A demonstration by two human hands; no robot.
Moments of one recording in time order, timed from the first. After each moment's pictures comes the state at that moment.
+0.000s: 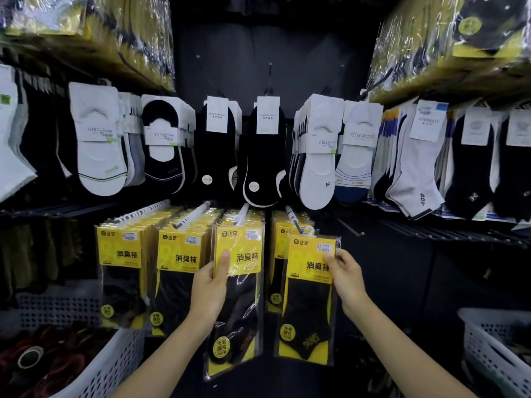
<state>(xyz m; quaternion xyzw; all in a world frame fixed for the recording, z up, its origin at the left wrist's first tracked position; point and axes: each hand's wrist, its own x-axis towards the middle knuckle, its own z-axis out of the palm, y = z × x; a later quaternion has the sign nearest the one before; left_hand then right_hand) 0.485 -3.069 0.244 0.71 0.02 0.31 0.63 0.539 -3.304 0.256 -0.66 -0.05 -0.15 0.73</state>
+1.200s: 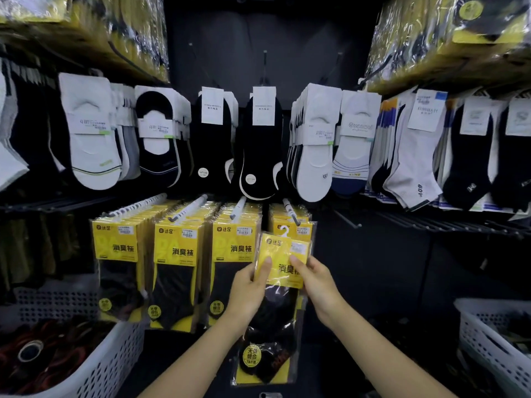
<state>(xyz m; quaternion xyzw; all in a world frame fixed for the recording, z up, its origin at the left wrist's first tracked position) 0.497 -3.126 0.231 0.73 -0.07 0.19 0.65 0.518 -3.266 0.243 -0.64 -0.10 -0.02 0.76</state>
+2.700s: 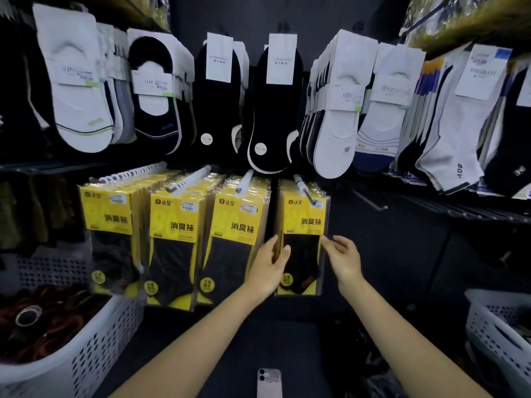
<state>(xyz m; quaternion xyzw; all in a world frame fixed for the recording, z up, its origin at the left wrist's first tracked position) 0.560 -3.134 0.200 0.80 -0.05 0.10 0.59 0.601 -3.297 0.212 -0.71 0.06 -0.14 0.69</state>
